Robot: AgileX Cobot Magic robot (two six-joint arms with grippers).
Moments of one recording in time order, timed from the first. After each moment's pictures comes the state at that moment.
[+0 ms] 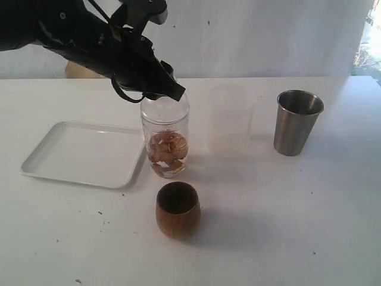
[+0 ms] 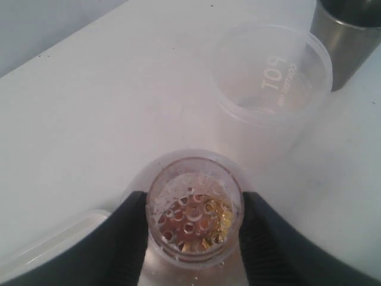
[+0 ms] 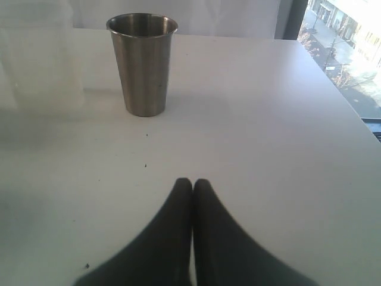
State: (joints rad) left arm -0.60 1.72 -1.40 -0.14 0.51 0.27; right arm -0.13 0.01 -0.01 0.04 0.36 -0.07
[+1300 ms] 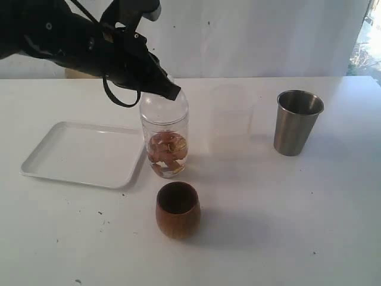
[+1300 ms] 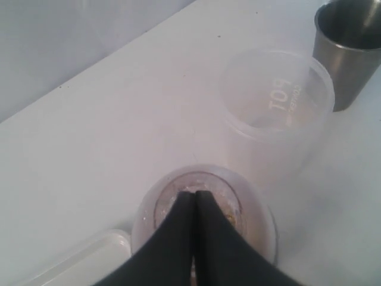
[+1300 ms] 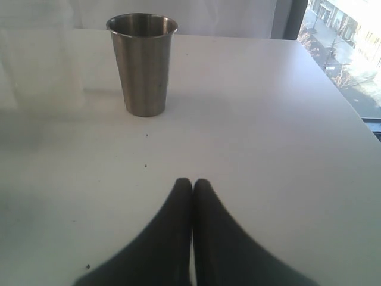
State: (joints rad) left arm -0.60 1.67 -1.31 -0.13 0.38 0.29; right arm -0.13 0.01 -0.01 0.04 0.36 -0.07
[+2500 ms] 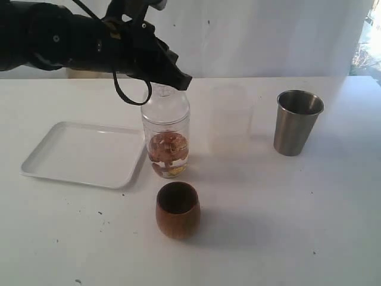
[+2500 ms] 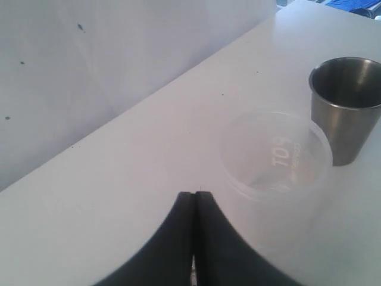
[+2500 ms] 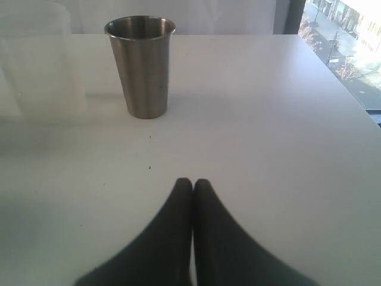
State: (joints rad) left arm -0.63 1.68 -1.28 -0.14 0.17 0.34; right arm -0.13 0.01 -0.01 0.04 0.36 -0.02
